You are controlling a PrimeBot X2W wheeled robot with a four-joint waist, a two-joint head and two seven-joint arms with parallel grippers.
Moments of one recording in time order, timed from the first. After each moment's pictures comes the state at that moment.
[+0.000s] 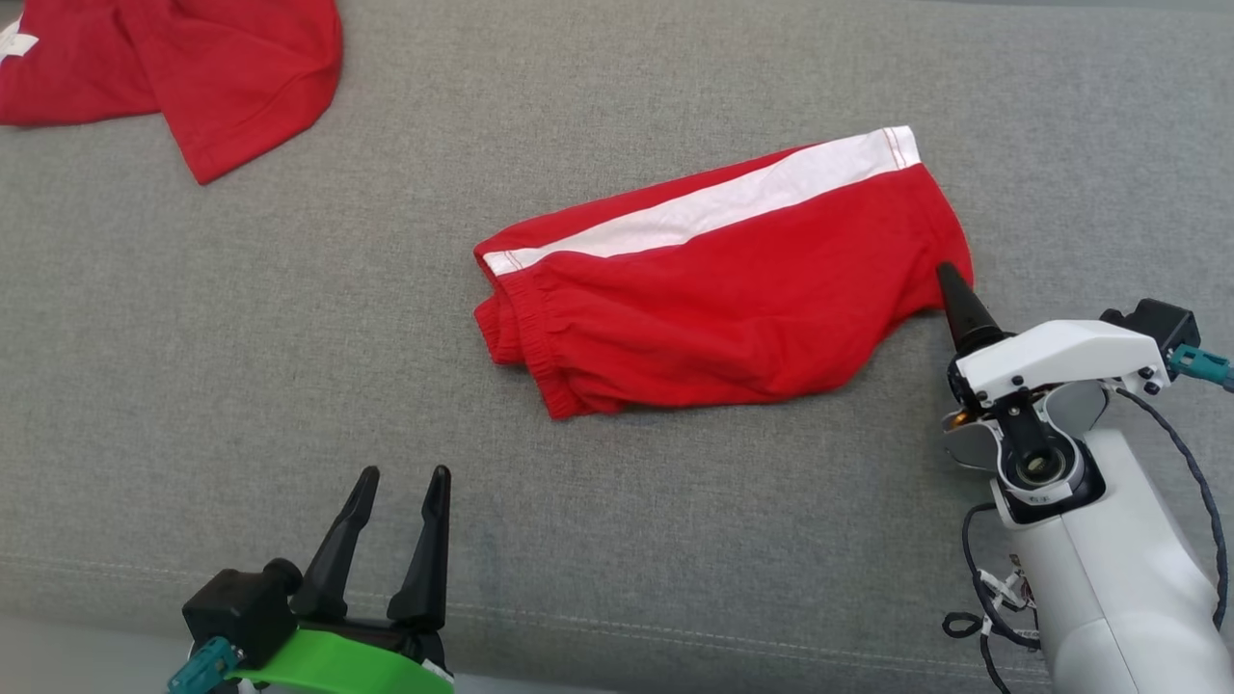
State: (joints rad) left arm 0.08 0.21 -0.41 -0.10 -0.65 0.05 -0.25; right arm -0.38 -0.05 0.07 0.49 1.04 -0.10 0.05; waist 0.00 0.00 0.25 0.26
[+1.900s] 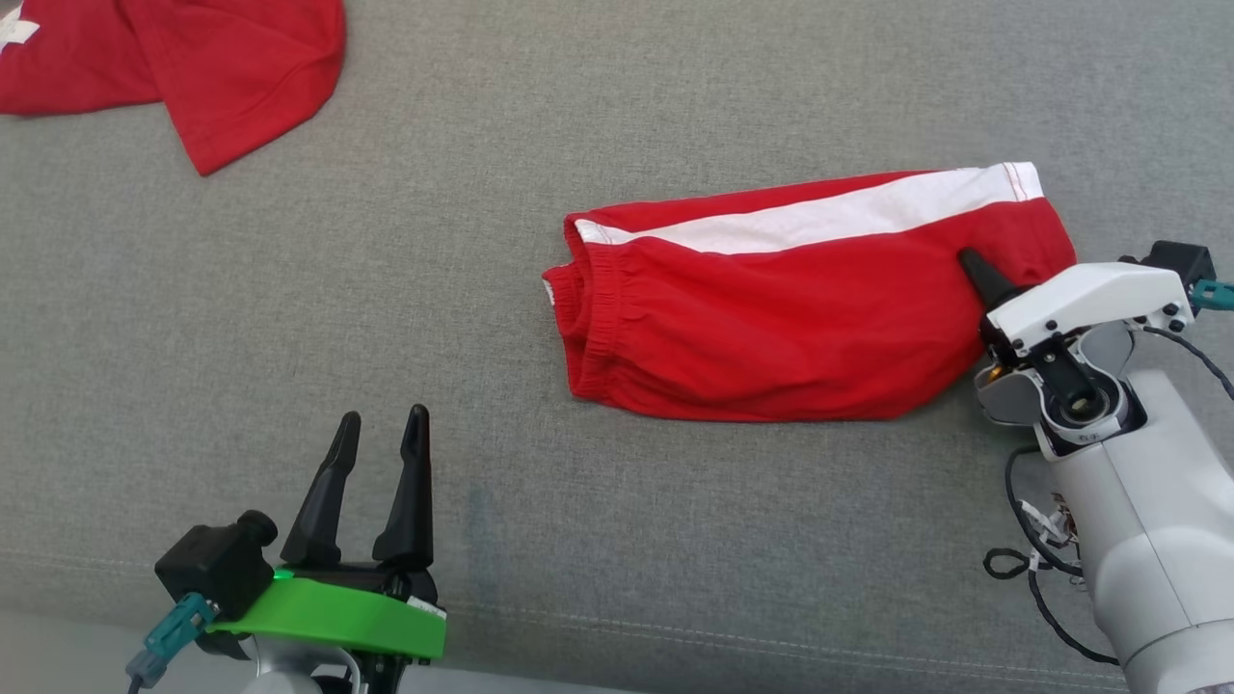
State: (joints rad) left arm 0.01 0.09 -0.29 -0.04 -0.64 -0.03 -0.25; right arm -0.58 -0.13 0.10 0.76 1.09 -0.01 0.17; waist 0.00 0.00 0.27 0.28
